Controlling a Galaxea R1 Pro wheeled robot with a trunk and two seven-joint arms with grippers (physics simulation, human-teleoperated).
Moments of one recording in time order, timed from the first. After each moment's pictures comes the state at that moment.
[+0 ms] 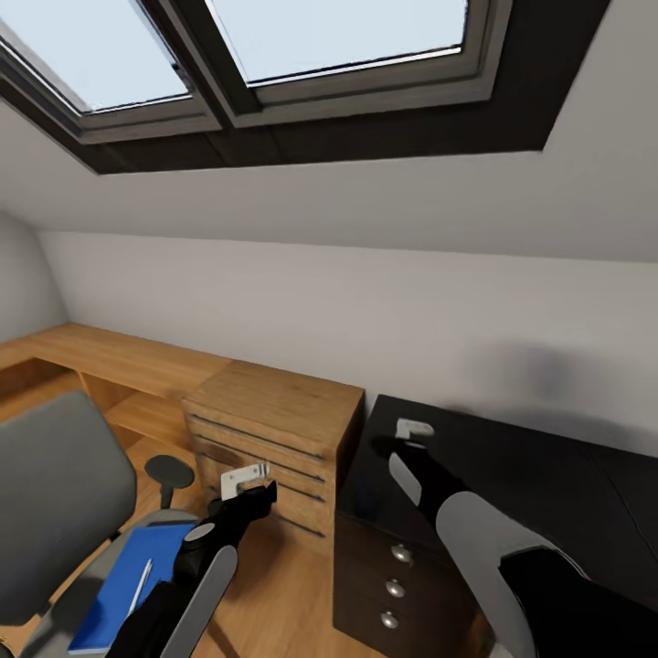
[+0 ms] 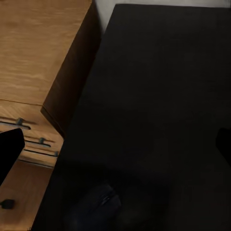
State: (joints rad) left arm -0.28 0.00 -0.33 -1.44 0.54 0.48 0.54; right arm -0.94 0.14 0.16 -0.32 -0.31 0.18 -0.29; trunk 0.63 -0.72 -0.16
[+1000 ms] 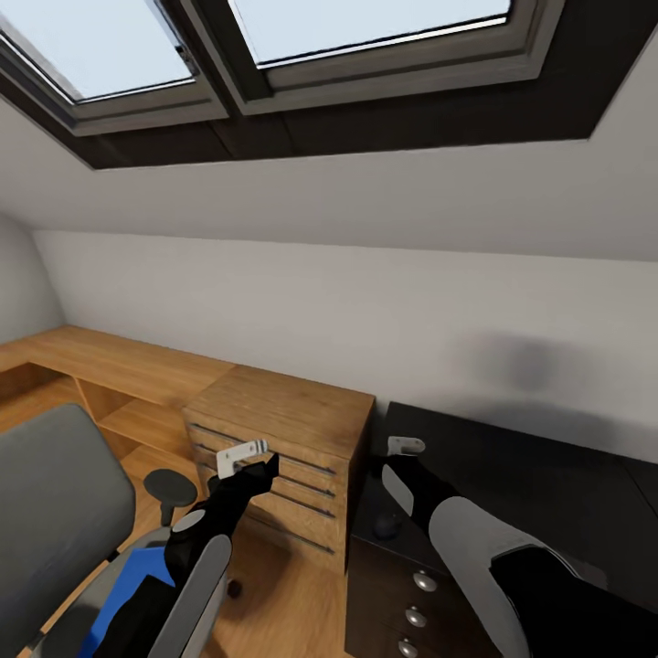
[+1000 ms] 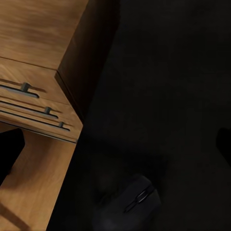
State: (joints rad) left arm -0.28 0.00 -0.33 -1.61 0.55 0.49 0.55; right arm -0.94 0.17 0.19 -0.24 -0.30 0.29 -0.30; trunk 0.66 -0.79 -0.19
